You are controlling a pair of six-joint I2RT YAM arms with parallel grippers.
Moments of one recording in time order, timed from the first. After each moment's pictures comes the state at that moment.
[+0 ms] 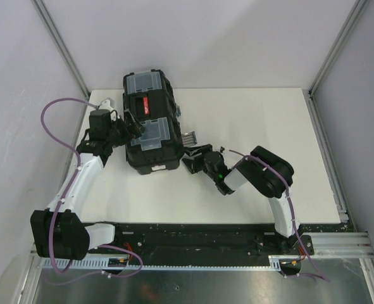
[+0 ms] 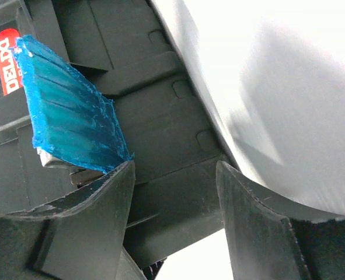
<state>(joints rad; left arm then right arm) -0.08 1.22 0.98 -0.33 0.16 -0.51 0.78 2.09 0.81 0.99 0.17 1.85</state>
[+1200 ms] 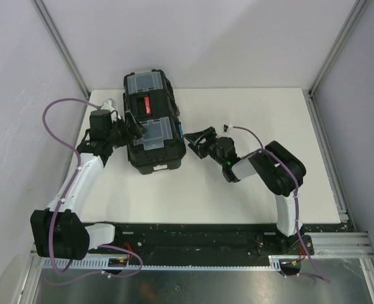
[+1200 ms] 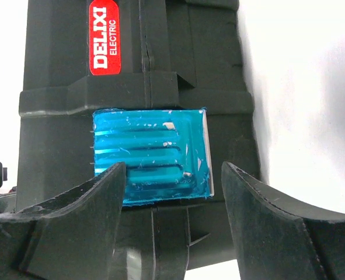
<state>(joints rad) -0.08 1.22 0.98 -0.34 0.20 -0.50 0.65 2.02 0.85 1.05 -0.03 1.41</state>
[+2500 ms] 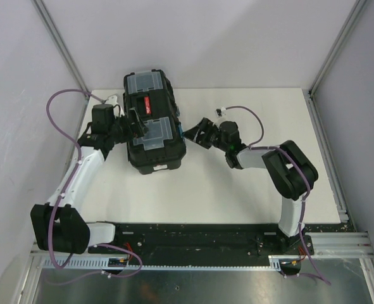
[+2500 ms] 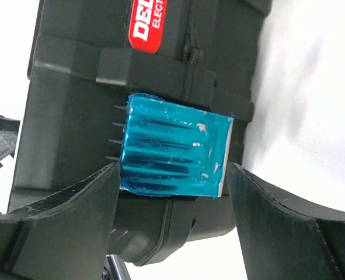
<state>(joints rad) -0.10 1.27 1.08 -0.44 0.17 -0.39 0.56 1.90 0.98 0.73 -0.28 0.97</state>
